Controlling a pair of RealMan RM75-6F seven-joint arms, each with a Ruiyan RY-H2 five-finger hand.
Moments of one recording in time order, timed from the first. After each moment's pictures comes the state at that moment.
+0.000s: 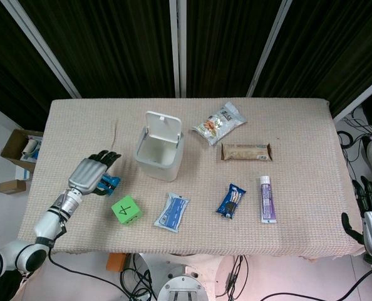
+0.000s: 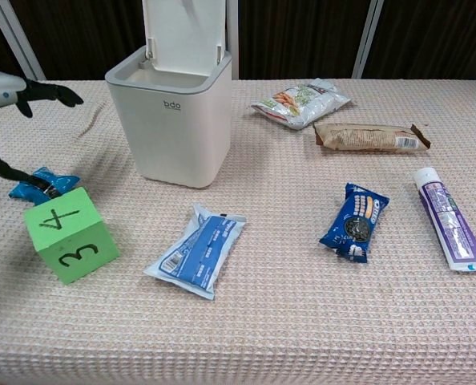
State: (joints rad) left arm -0.61 -1.28 -0.06 -1.57 1.23 0.94 0.25; right arm -0.02 -1.16 0.05 -1.50 -1.56 1.61 0.06
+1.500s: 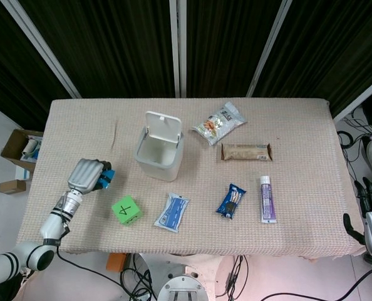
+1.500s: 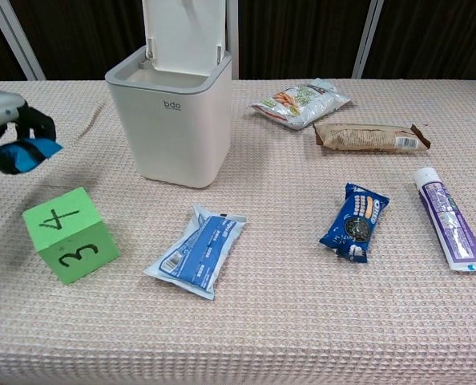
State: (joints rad) left arm -0.55 -1.43 -0.09 -1.35 1.33 1.07 0.12; right arm -0.02 -1.16 0.06 -1.49 -1.54 1.60 0.05
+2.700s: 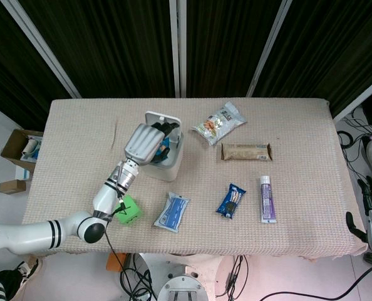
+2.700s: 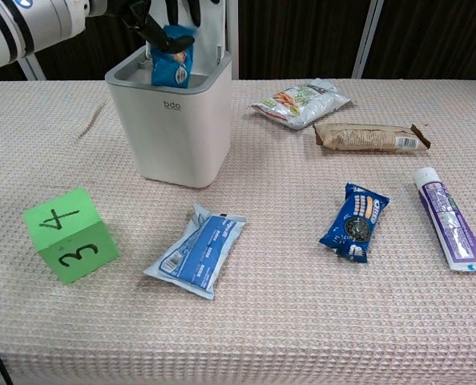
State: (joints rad) left arm -0.91 -1.50 -0.33 -1.59 1.08 1.02 0.46; right arm -0.02 -1.15 0.07 -1.49 -1.50 1.57 0.07
